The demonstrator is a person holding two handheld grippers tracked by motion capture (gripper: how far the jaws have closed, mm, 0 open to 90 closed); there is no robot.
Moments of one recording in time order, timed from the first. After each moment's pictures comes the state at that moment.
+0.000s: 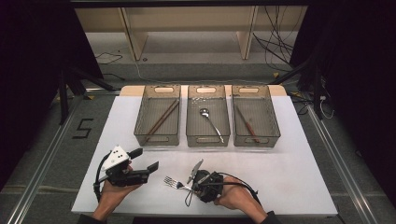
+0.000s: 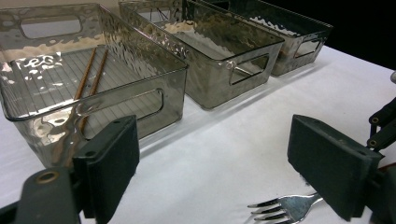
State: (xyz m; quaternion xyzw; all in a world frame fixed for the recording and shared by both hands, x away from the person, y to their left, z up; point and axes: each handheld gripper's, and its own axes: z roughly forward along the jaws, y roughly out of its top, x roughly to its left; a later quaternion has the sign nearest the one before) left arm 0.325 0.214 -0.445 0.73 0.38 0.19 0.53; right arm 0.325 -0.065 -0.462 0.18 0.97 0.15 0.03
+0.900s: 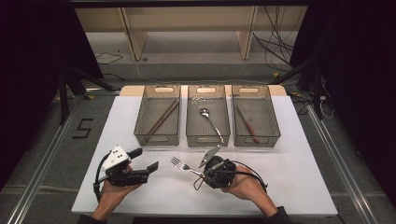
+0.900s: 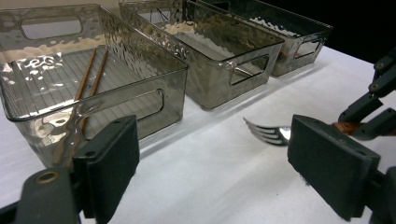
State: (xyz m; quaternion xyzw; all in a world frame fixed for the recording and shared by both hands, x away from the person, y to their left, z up) left arm 0.325 0.214 -0.445 0.73 0.38 0.19 0.53; right arm 0.343 -0.098 -0.429 0.23 0.95 0.21 0.07
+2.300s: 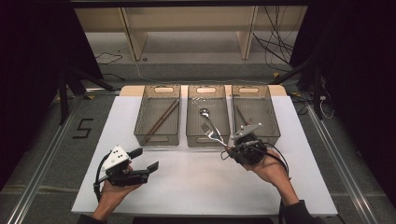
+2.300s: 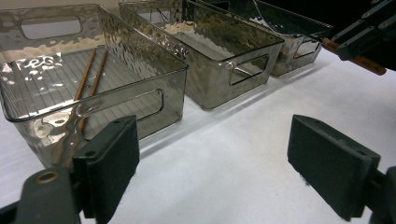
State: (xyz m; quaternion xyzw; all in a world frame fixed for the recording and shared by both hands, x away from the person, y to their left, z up) left arm 0.325 0.214 -0.445 0.73 0.38 0.19 0.53; right arm 0.380 -0.176 -0.396 0.34 0.89 0.28 0.14
